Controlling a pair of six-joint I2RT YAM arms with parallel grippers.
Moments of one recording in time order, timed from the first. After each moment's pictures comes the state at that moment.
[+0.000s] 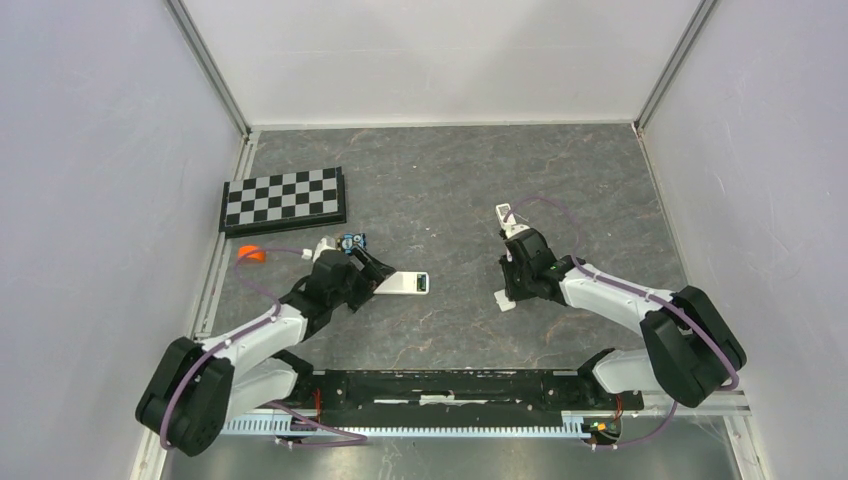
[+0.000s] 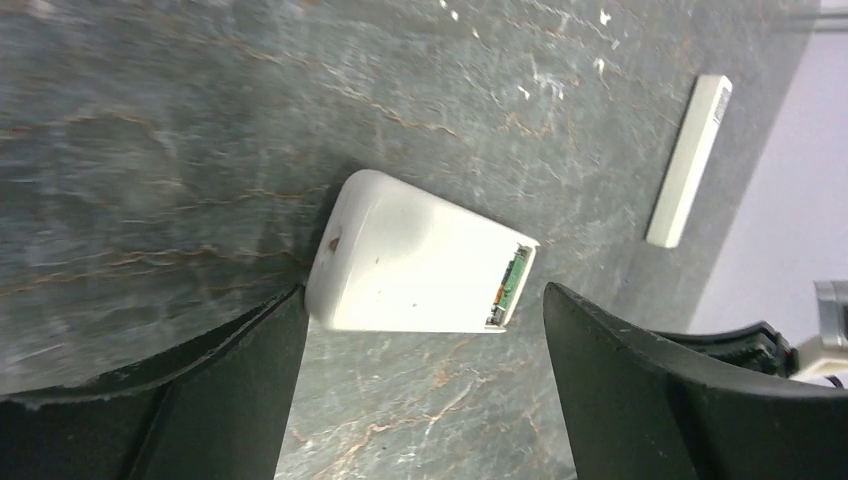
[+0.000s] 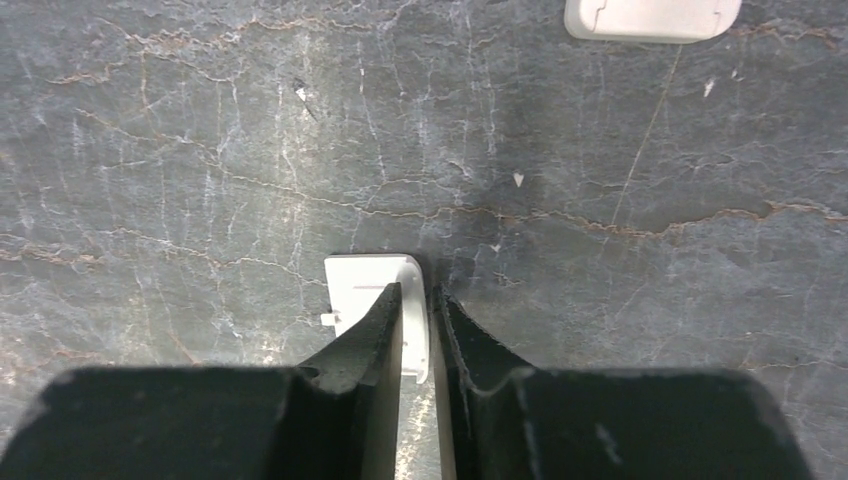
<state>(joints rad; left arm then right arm) -0.48 1.10 0.29 0.13 0.00 -1.16 0.58 1.34 0.61 -0.31 0.08 0.32</state>
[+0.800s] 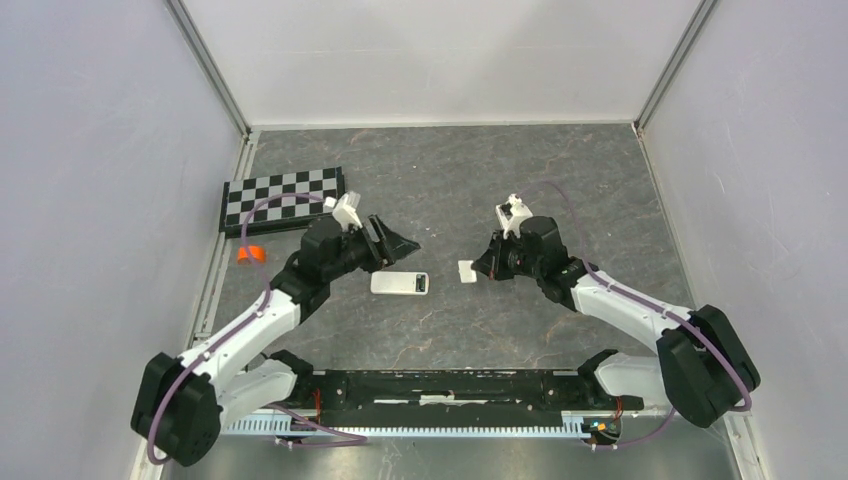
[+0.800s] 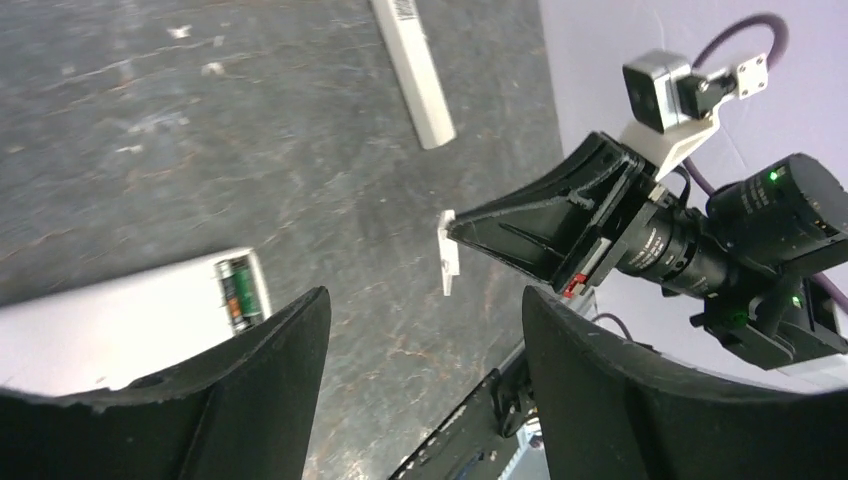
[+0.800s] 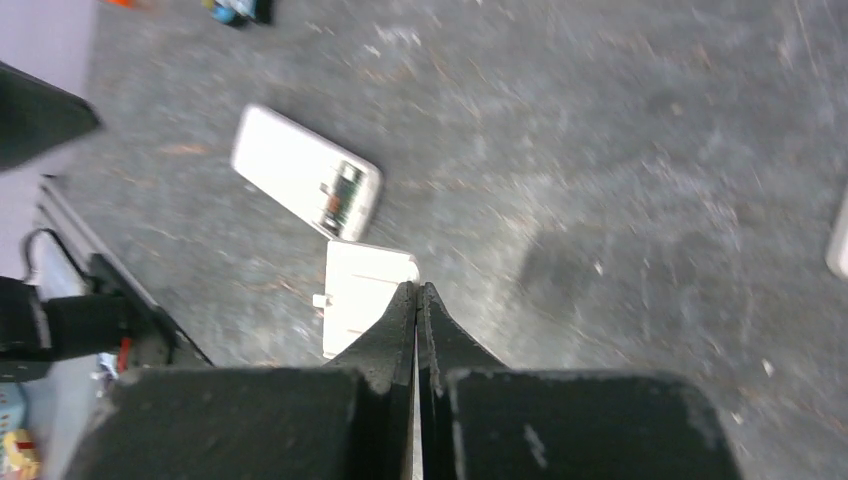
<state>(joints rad) -0.48 0.98 0.52 0.09 0.29 -0.87 0.55 1.24 0.56 0.06 -0.26 0.51</state>
